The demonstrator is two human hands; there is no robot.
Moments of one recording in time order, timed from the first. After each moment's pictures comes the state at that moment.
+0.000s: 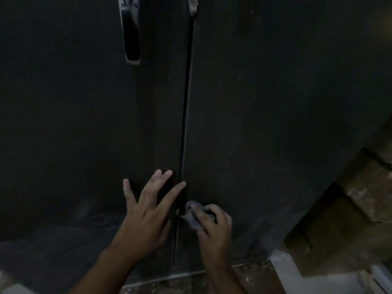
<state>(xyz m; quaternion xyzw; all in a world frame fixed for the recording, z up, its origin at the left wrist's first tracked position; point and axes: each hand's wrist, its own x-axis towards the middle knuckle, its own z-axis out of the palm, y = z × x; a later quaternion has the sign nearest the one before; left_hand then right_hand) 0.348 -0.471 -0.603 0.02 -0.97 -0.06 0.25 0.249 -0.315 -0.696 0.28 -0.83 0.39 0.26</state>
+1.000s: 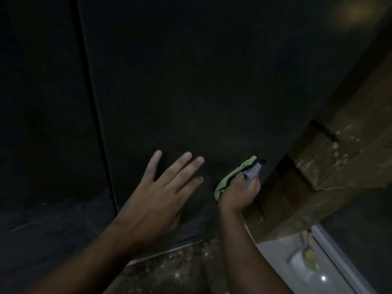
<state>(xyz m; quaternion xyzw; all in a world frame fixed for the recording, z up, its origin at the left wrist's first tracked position) 0.265 -0.369 -0.598 -0.15 -0.96 0.09 0.22 0.115 -0.216 -0.678 -0.19 -0.66 0.65 0.32</state>
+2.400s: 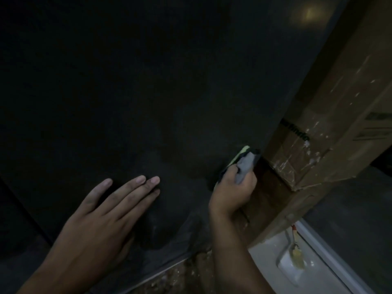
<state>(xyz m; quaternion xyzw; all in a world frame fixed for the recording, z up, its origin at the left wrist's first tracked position) 0.237 -0.388 -0.613 -0.16 -0.95 0.10 0.23 0.085 -0.191 -0.632 -0.18 -0.64 0.64 0.40</state>
